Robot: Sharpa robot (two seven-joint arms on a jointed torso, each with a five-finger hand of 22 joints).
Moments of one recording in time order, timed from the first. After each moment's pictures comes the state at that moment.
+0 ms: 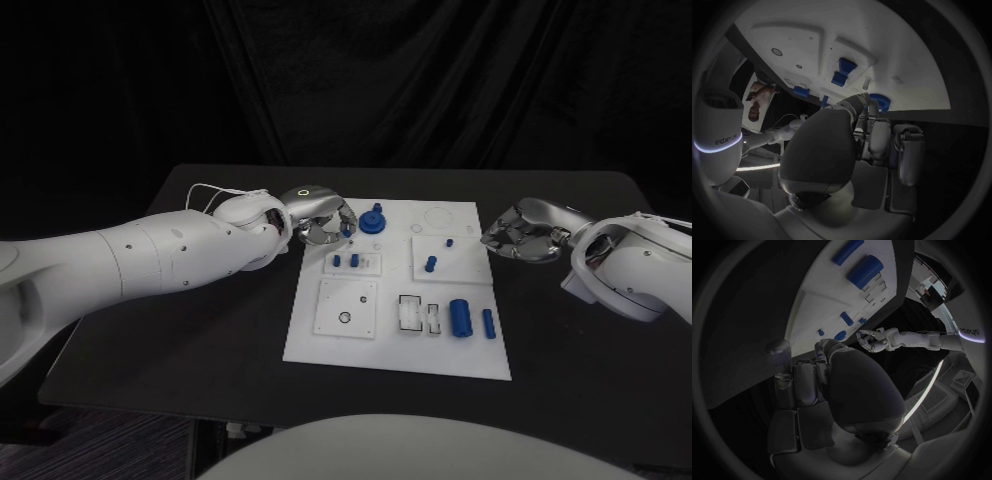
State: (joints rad) left arm 1.21 -0.63 -0.21 1.13 -1.45 -0.36 0.29; left_hand 1.52 -0.09 0.38 0.07 0.28 0.99 0.10 0.14 0.69 0.91 0.06 0.48 0.53 1.39 -0.02 1.38 1.06 0.01 1.47 -0.02 1.57 1.31; right arm 1.30 -0.99 -0.25 1.55 -1.21 -0.28 -0.08; right_hand 1.52 -0.07 0.30 0.24 0.45 1.00 0.13 0.11 0.20 1.29 0.05 1.43 1.31 1.45 -0.02 1.35 1.31 0.13 1.32 0.09 0.87 1.31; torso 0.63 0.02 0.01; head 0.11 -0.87
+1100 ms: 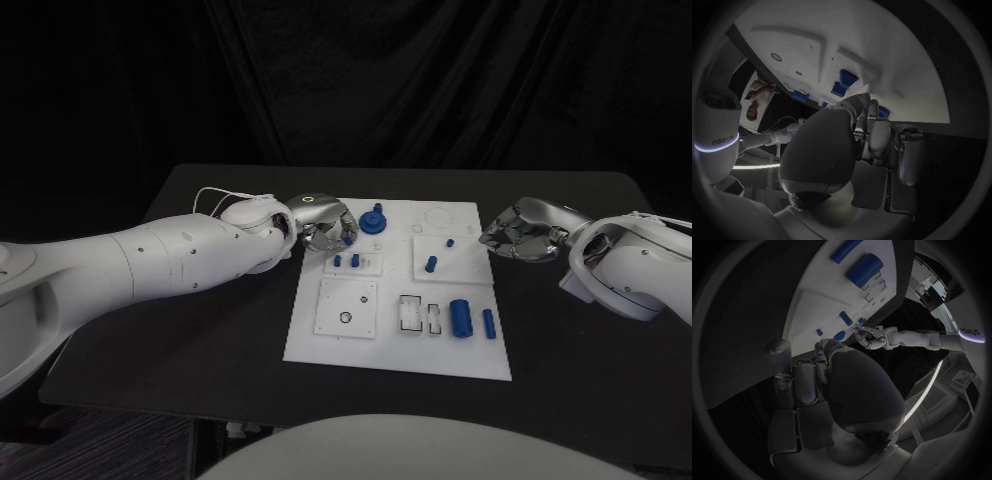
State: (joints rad) left arm 1.19 -0.60 -0.21 1.10 -1.45 -0.30 0.27; left_hand 1.52 -0.09 0.38 0.07 0.28 0.99 0.10 0.13 0.69 0.91 0.06 0.48 0.53 1.38 -0.02 1.37 1.04 0.01 1.47 -0.02 1.57 1.31; right arm 1.30 -0.99 -0.25 1.55 -1.21 -0.28 -0.08; right_hand 1.52 -0.07 0.31 0.24 0.45 1.00 0.13 0.11 0.20 1.29 0.05 1.43 1.31 1.45 -0.02 1.35 1.31 0.13 1.32 0.09 0.87 1.31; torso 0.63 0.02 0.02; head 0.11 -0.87
